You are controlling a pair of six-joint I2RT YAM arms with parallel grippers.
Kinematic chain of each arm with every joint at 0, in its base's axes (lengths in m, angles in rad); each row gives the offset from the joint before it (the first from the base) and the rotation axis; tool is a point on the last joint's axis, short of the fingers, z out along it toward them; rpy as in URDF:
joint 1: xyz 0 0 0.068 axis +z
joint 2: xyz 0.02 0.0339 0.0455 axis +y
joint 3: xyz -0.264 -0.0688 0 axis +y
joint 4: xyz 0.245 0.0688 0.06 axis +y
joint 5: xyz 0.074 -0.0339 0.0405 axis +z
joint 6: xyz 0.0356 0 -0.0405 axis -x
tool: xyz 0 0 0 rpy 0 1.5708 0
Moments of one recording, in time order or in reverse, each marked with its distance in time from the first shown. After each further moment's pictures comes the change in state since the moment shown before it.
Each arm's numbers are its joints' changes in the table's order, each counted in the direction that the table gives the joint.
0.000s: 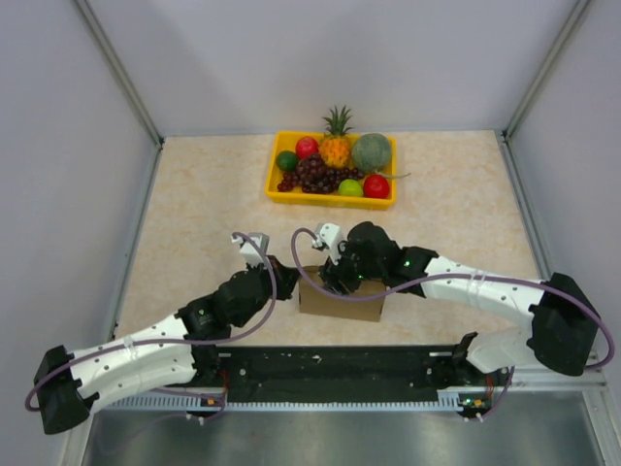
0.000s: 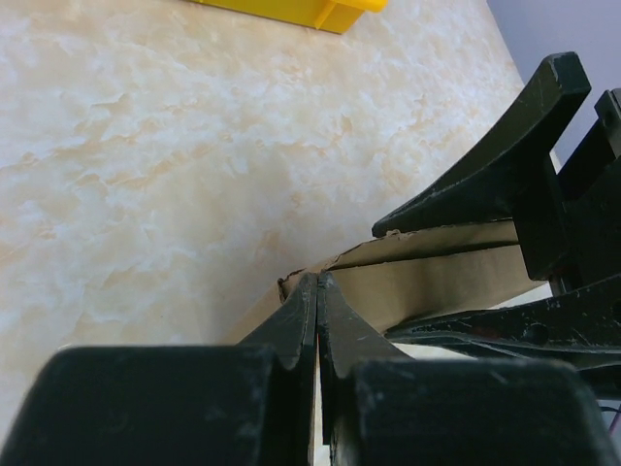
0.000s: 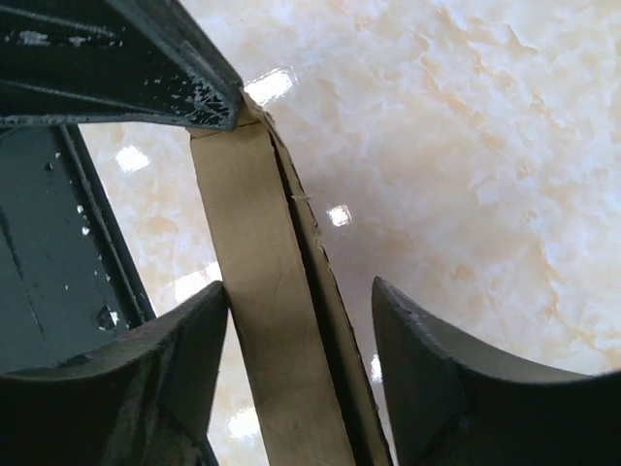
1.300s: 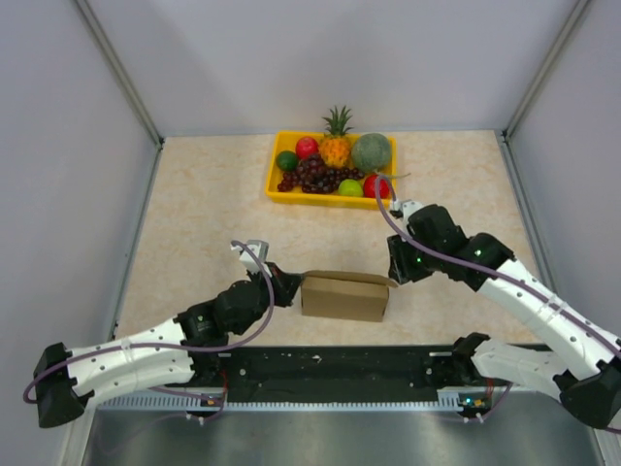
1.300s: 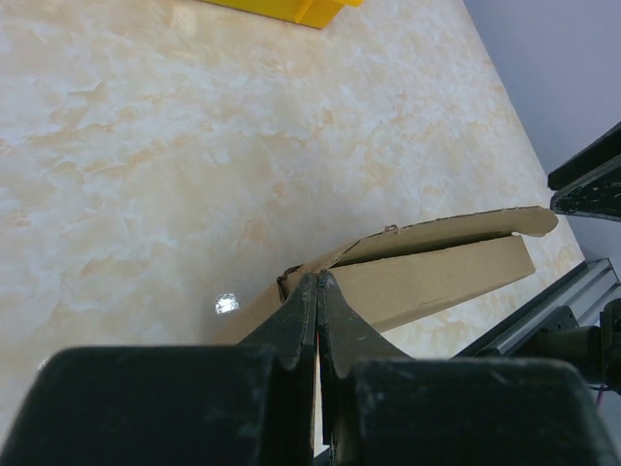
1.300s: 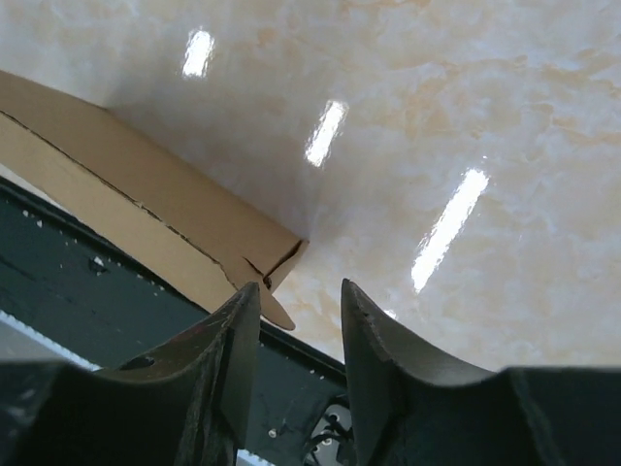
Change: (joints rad) left arm -0.084 -0.042 0.041 -0.022 0.067 0.026; right arm -0.273 -0.330 -0.126 0.674 -0.214 -0.369
